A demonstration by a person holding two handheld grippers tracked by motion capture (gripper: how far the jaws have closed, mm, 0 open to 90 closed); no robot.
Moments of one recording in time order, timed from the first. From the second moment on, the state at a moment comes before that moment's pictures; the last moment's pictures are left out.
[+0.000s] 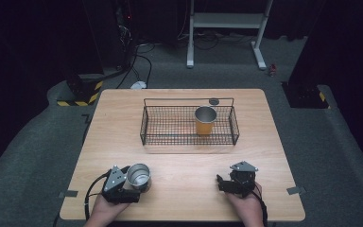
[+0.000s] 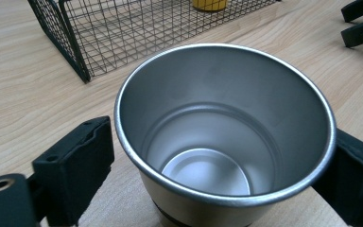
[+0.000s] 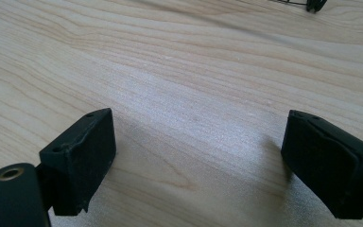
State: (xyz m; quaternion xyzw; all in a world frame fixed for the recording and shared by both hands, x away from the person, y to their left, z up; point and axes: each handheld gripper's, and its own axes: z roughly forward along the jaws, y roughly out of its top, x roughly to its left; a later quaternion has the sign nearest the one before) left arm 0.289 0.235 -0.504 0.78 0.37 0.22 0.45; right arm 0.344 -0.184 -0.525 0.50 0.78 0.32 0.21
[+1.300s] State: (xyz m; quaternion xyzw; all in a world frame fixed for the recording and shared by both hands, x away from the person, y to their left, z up) left arm 0.286 0.238 -0.500 0.77 0.36 0.23 0.47; right arm 0.344 -0.184 -0.525 0.50 0.78 0.32 0.21
